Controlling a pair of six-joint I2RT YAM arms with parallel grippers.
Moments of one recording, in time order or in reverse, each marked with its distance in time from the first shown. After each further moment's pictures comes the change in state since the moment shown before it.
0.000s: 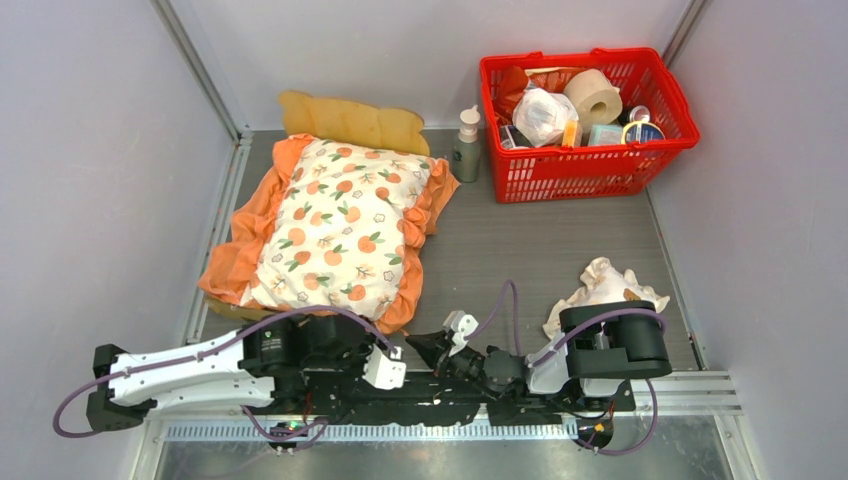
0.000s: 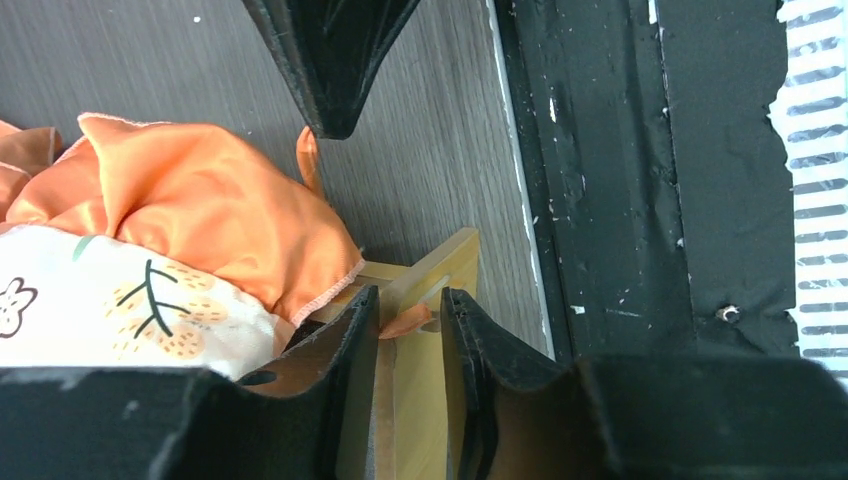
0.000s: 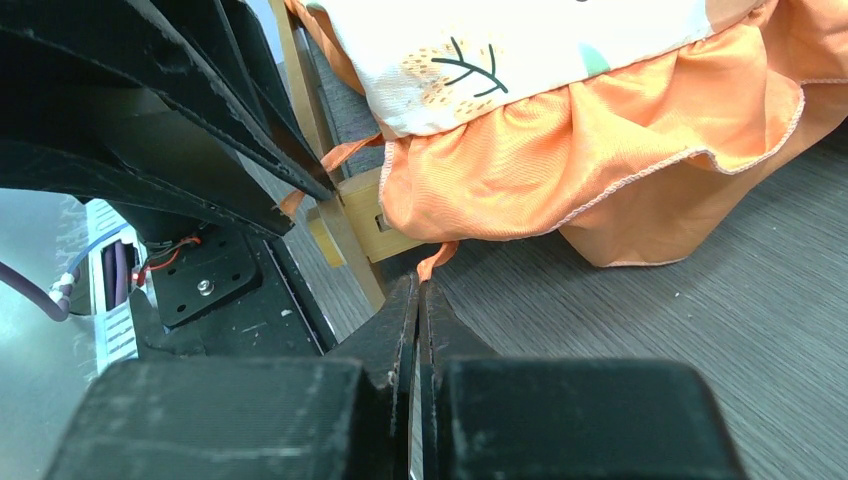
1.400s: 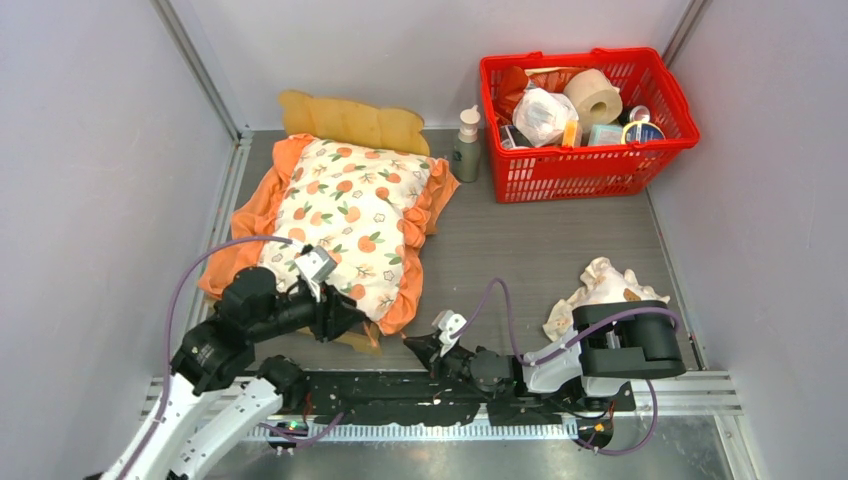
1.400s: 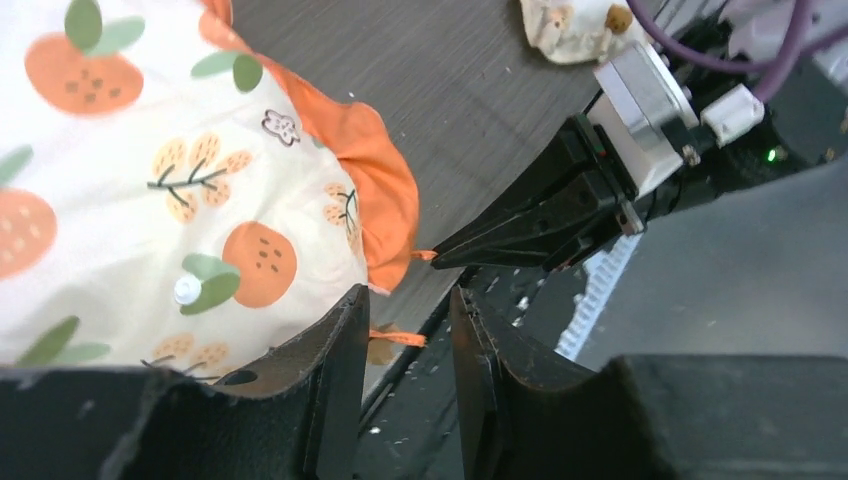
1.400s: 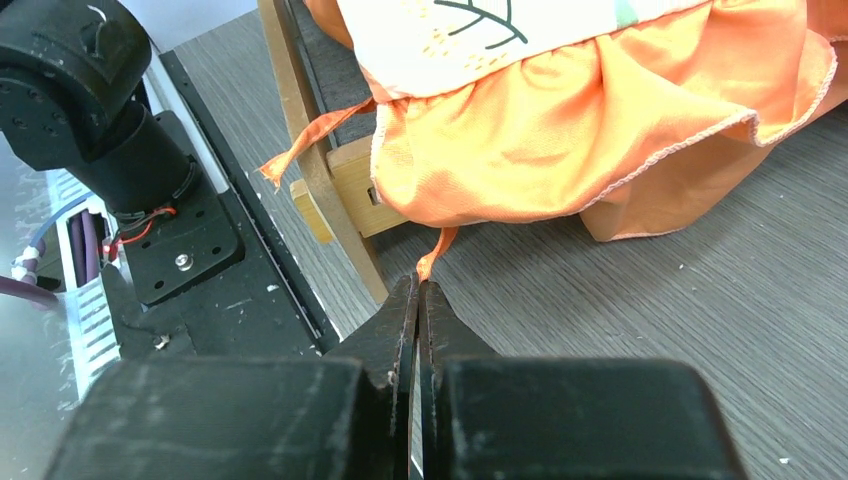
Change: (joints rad) left arm 0.780 -0.227 0.155 0.022 0.470 -0.801; right arm 0.006 -0.063 0.061 -0.254 0.020 0.045
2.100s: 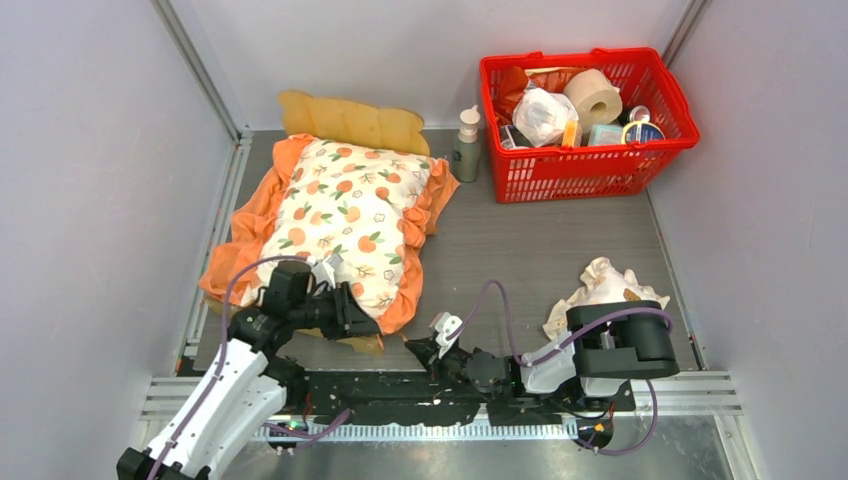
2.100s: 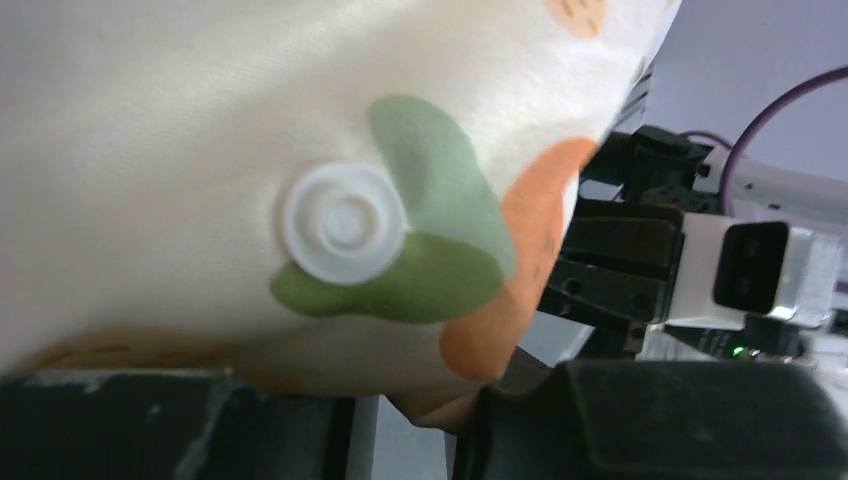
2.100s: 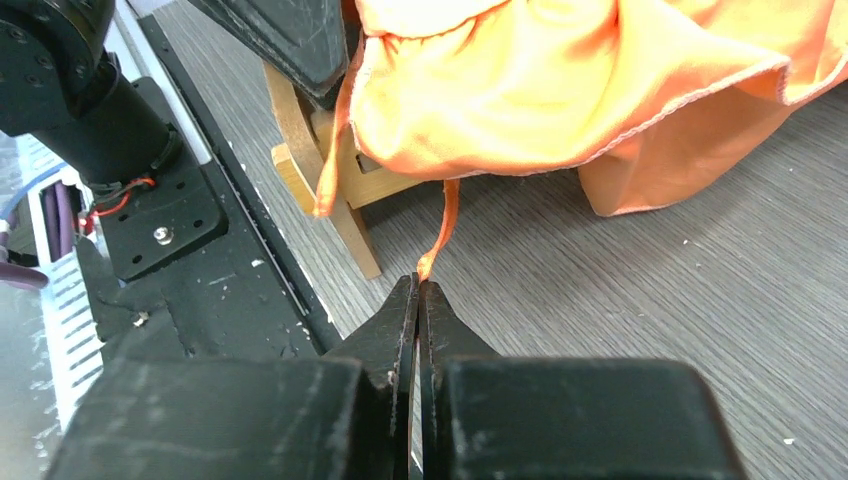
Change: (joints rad) left arm 0.180 0.174 -0.315 0.131 0.199 -0.556; right arm 0.000 0.037 0.000 -0.020 -0.004 0.016
